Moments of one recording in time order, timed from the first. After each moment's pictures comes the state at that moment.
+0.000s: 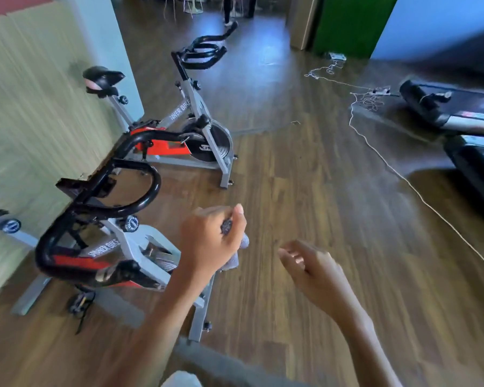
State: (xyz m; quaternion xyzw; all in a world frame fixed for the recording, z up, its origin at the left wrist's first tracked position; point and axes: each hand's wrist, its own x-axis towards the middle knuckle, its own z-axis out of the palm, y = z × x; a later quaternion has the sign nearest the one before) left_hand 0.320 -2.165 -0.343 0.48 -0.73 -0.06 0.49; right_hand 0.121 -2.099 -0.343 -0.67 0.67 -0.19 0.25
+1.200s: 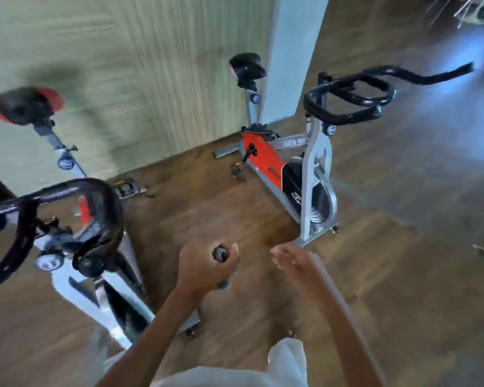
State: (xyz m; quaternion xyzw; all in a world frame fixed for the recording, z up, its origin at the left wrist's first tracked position) left_hand 0.243 -2.660 -0.465 0.84 -0.34 -0.02 0.43; right_hand 0.093 -2.815 -0.451 -0.81 0.35 -0.02 0.47
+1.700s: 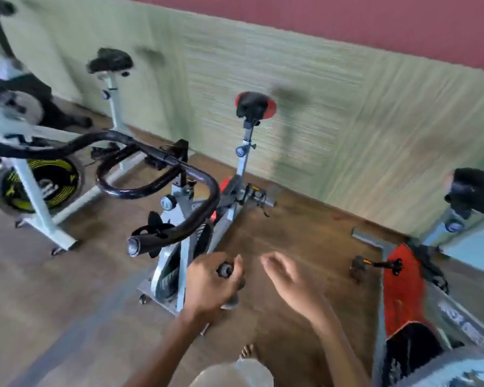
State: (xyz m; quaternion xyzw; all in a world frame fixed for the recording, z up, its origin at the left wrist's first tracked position) left_hand 0.285 -2.704 -0.450 0.88 0.11 0.23 0.40; right_hand 0.341 -2.878 -0.439 -0.85 -0.15 0.18 0.47
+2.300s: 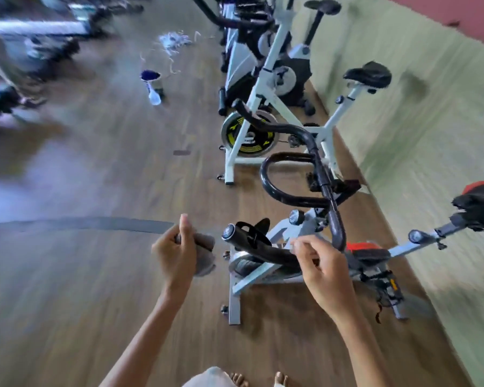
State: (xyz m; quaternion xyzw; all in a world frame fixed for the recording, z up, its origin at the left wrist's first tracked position) left_hand 0.242 -2.649 -0.409 0.47 0.61 0.57 0.30; right_hand 0.465 -2.736 -0.392 -0.66 -0.57 0.23 0.44
